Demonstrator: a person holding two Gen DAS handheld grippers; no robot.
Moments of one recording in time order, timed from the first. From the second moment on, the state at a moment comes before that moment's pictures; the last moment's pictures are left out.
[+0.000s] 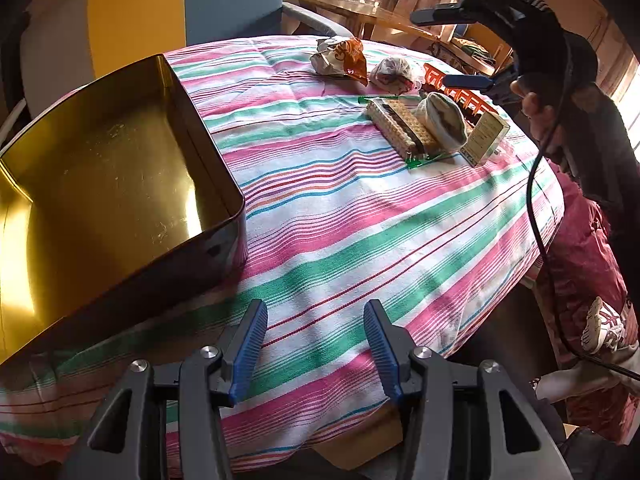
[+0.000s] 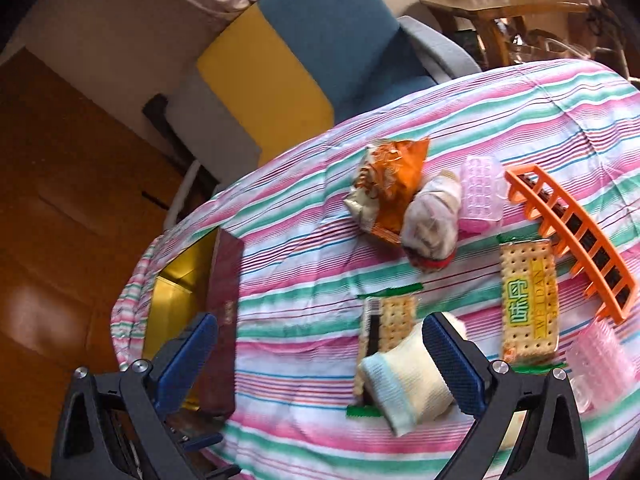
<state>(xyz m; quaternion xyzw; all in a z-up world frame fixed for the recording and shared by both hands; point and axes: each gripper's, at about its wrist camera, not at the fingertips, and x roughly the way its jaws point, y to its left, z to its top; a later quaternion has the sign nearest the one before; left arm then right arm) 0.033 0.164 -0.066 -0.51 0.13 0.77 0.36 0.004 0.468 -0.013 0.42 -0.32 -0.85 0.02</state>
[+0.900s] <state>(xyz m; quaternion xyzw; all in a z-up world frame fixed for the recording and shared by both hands) 0.029 0.157 -0.076 -0.53 0.10 0.76 0.36 -0.030 0.426 -0.020 0.47 -0.27 -0.84 0.03</state>
